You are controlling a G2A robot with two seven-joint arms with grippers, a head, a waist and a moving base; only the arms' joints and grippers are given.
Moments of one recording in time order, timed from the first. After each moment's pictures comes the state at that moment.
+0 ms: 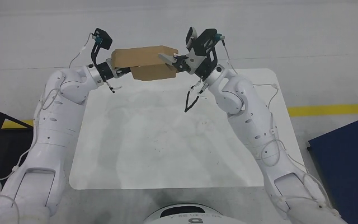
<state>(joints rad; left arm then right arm) 0.77 -1.07 -1.18 -1.10 0.59 -0.87 -0.40 -0.92 -1.39 1.09 -1.48 -1.02 -0.42 0.04</state>
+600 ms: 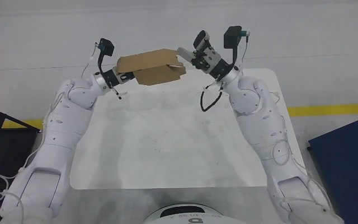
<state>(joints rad) 0.77 -1.10 -1.10 -0.96 0.35 -0.94 -0.39 -0.97 -1.36 1.25 -1.47 -0.53 -0.59 0.24</state>
